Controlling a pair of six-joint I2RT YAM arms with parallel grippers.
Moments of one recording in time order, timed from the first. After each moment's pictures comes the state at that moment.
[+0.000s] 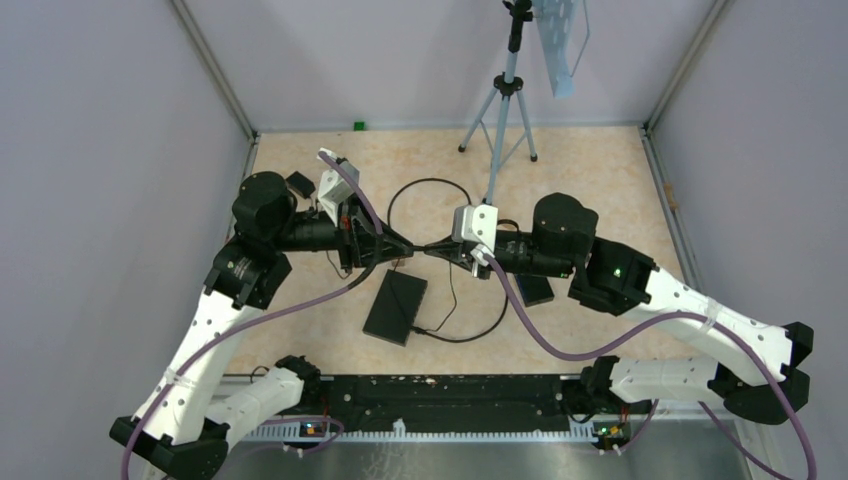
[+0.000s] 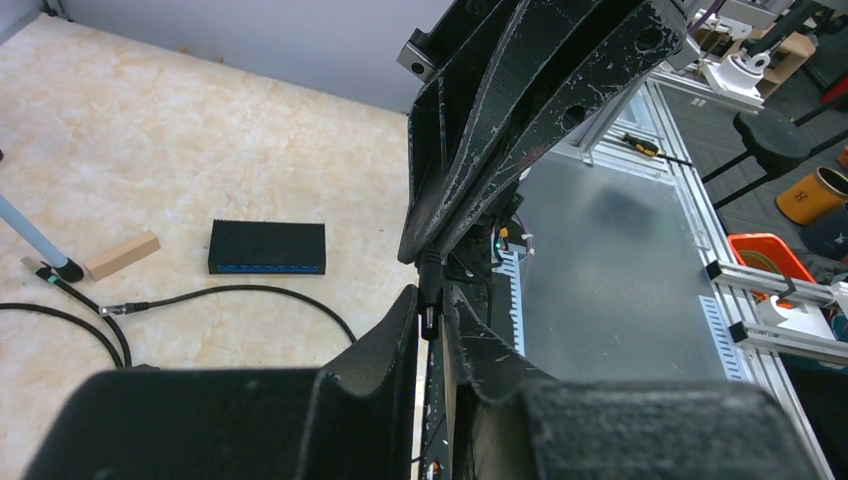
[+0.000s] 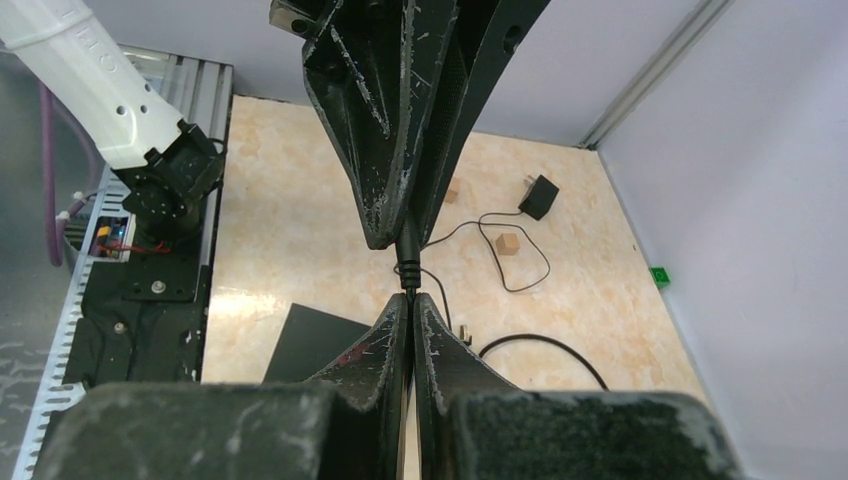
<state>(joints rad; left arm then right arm) -0.43 0.92 1.19 -0.34 1.09 -0.21 1.10 1.07 1.27 -0.30 -0.28 -0.40</state>
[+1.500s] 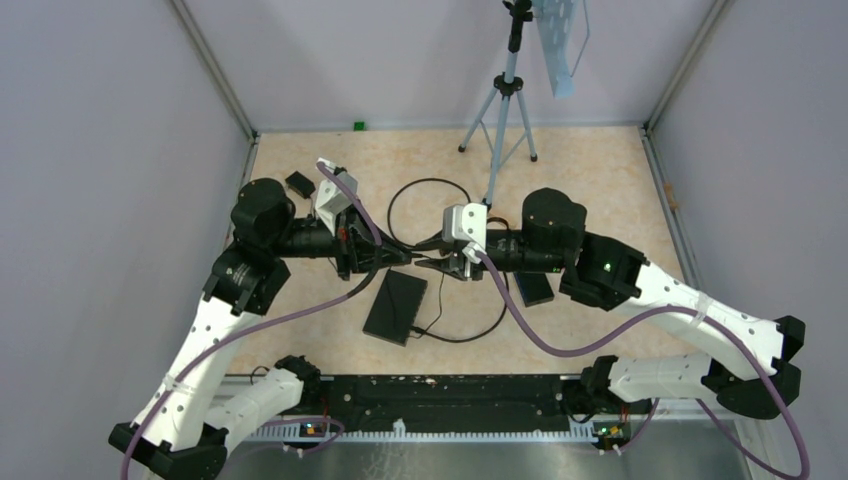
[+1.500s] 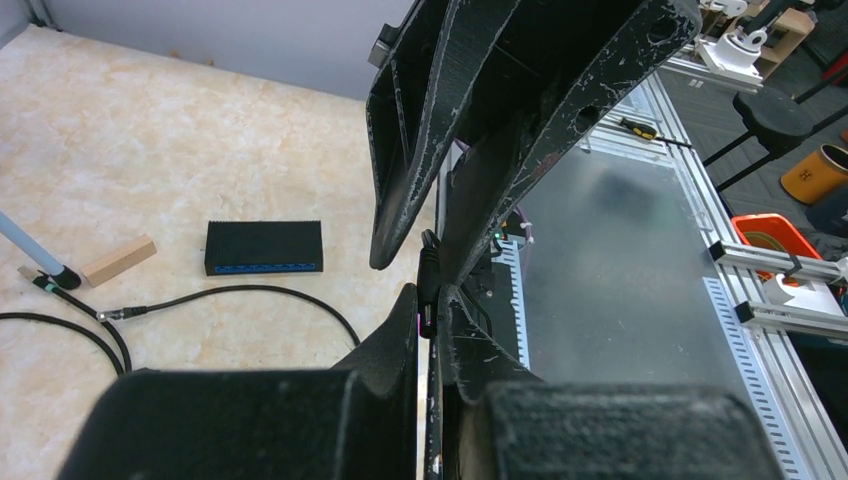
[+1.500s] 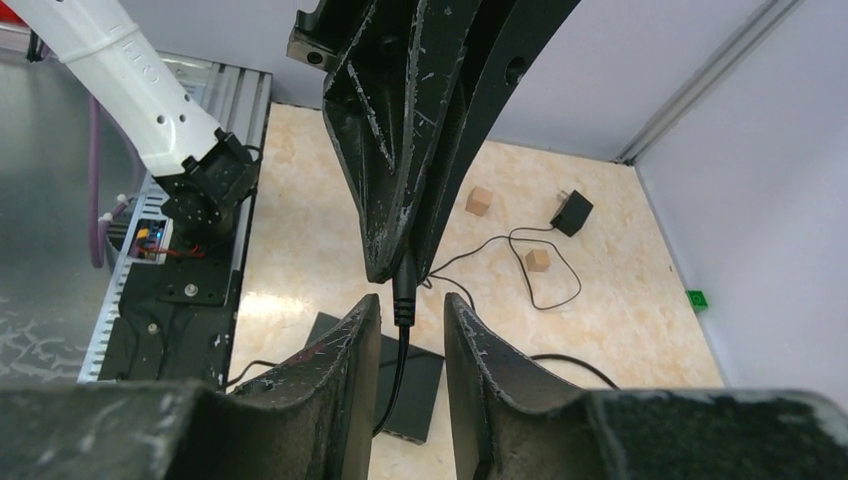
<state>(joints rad) -0.43 0.89 1.16 -0.34 1.12 -0.17 1.10 1.12 1.31 -0.31 -0.35 -0.38</state>
